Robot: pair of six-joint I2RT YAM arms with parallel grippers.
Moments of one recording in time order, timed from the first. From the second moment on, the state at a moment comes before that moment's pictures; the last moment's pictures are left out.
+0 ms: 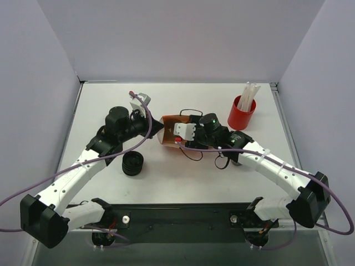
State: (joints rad) left arm -0.52 1.13 0.96 -0.10 0.30 -0.34; right arm 0.78 1.29 1.06 -0.42 0.16 -0.91
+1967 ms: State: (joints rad) left arm -0.52 1.13 0.92 -0.13 0.34 -0.37; right arm 0.77 1.48 1.05 -0.26 0.04 -0.94
